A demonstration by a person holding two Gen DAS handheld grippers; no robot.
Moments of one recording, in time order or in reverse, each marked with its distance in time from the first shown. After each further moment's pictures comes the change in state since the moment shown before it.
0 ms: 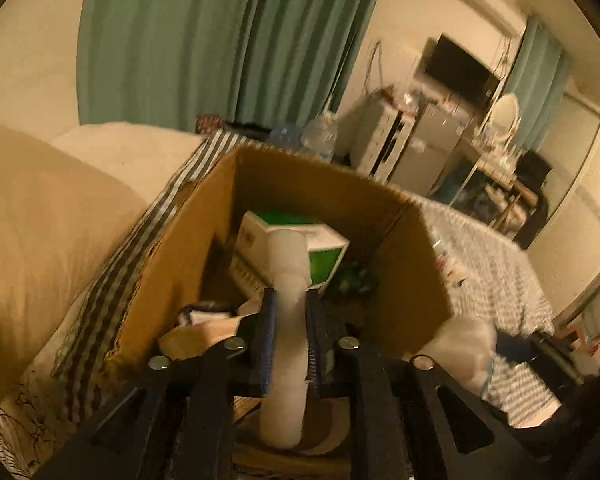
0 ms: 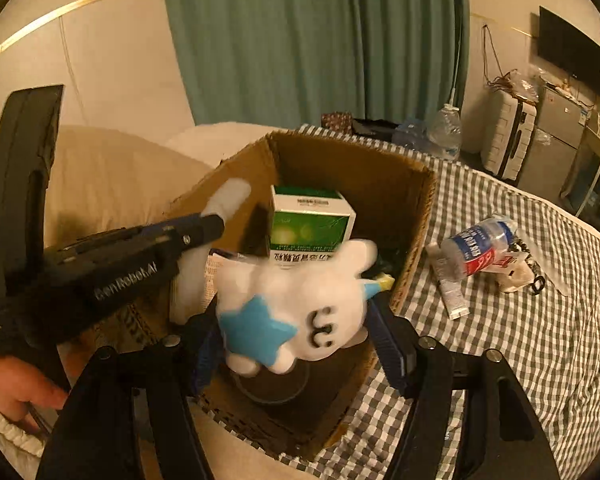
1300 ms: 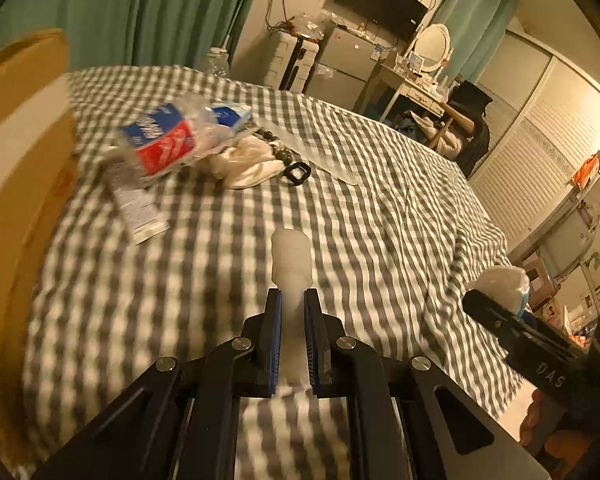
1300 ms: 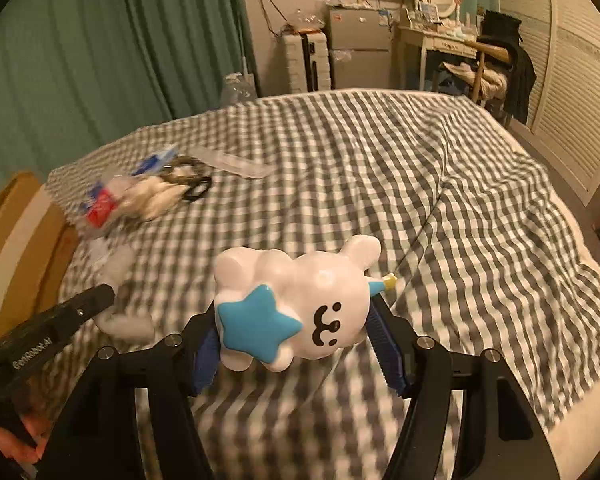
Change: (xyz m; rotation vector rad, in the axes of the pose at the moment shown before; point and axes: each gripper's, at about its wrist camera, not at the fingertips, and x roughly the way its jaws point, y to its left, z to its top) left arm 0.119 -0.267 -0.103 0.121 0.153 -0.249; right arm -0.086 -0.309 -0.149 0.459 -0.001 -0.397
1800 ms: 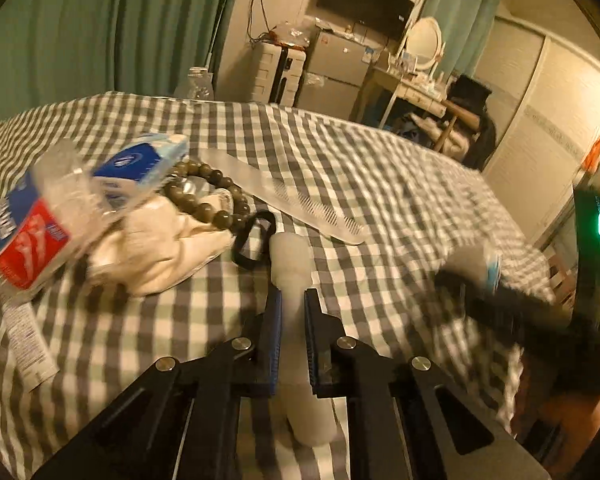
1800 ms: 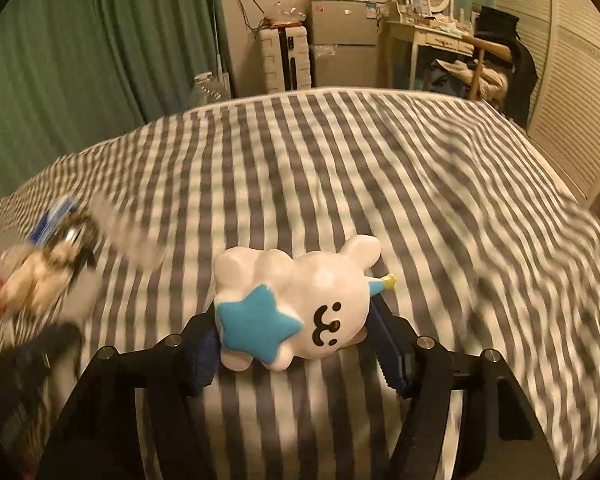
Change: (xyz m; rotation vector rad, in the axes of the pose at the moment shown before) left arm 0.112 -0.032 0.059 0.078 -0.060 0.019; right arm 0.137 -0.059 0.070 0.016 0.025 -0.071
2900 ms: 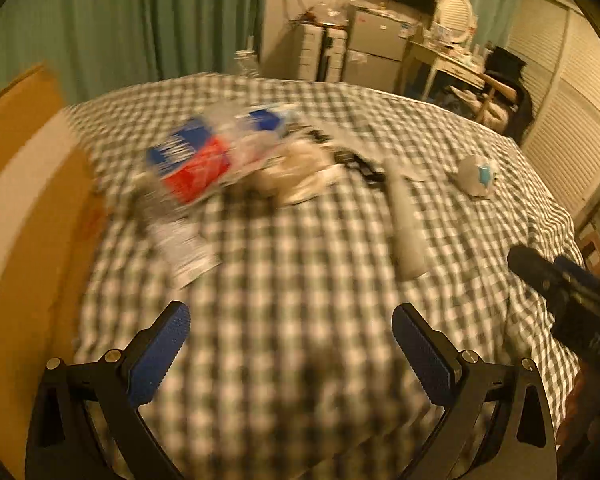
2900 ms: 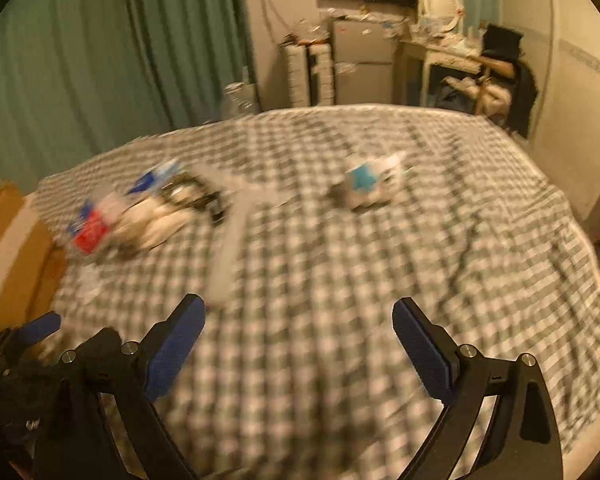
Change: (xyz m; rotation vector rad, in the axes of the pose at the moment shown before) left arm -0.060 0.023 -0.035 0.049 0.093 0.202; right arm -0.083 0.055 -0.038 -0.015 -0.091 -0.001
